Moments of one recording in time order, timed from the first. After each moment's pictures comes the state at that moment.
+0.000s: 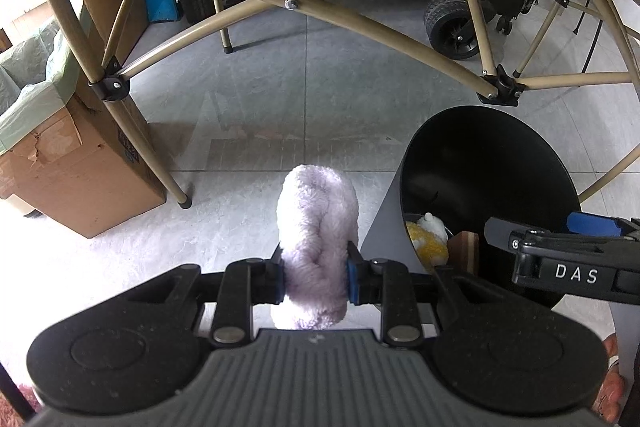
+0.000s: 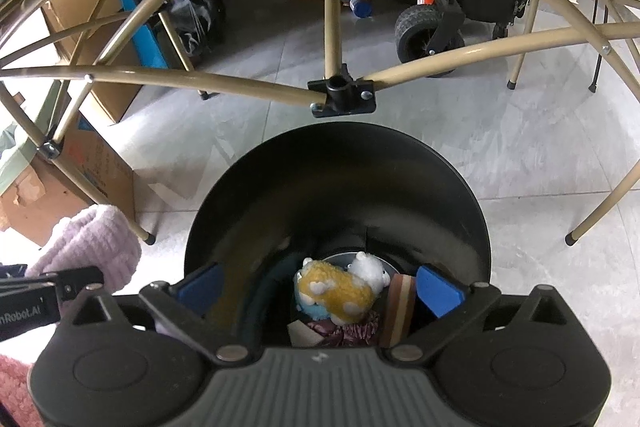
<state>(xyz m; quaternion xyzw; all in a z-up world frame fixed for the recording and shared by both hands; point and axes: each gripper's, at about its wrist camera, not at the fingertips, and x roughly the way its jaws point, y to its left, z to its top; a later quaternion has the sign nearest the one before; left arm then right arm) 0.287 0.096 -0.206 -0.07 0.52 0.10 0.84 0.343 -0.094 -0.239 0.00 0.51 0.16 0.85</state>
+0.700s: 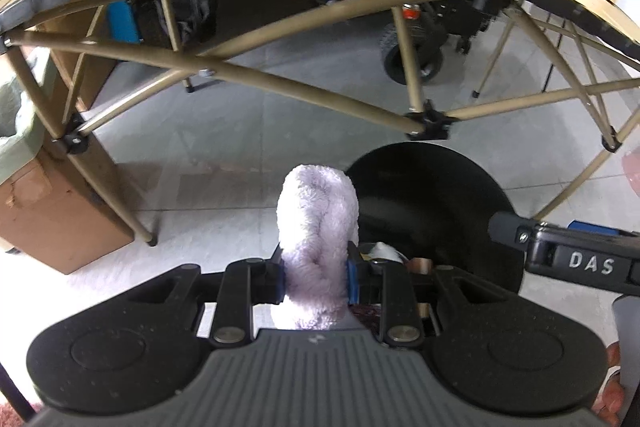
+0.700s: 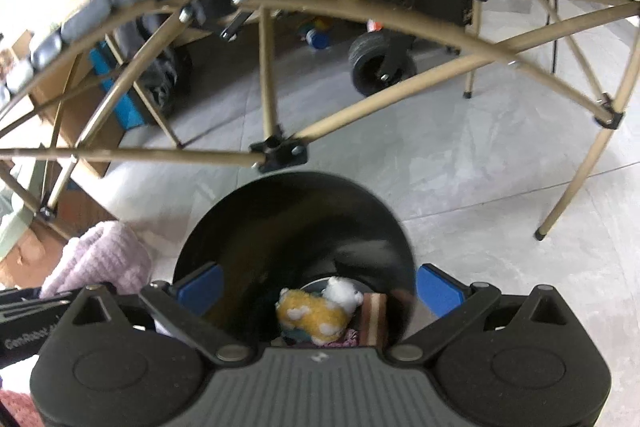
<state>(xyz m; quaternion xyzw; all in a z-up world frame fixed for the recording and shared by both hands) 0.303 0.049 -0.176 -0.06 0.49 0.06 0.87 0.340 -0.149 -0.195 0.05 0.47 0.11 0.87</state>
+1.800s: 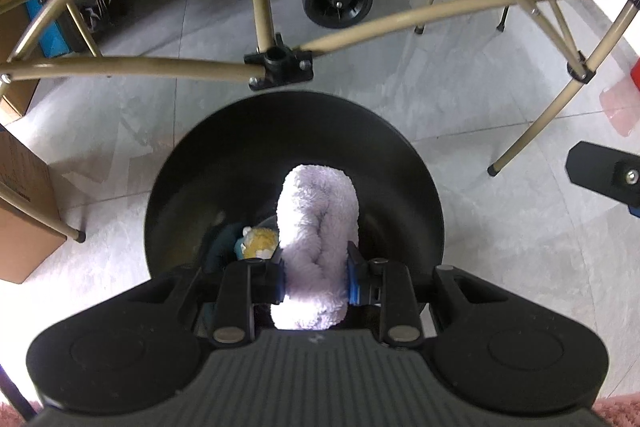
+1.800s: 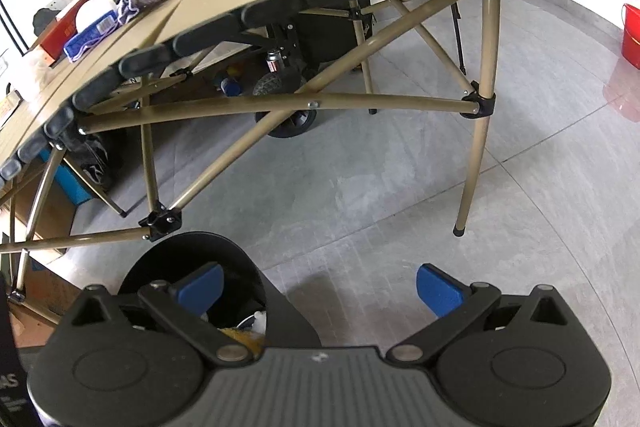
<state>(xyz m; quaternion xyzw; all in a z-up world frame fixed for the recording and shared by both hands) 0.353 -0.059 -0.227 -0.02 0.55 0.00 0.83 0.337 -0.263 -0.177 0.12 0.45 0.01 0.88</state>
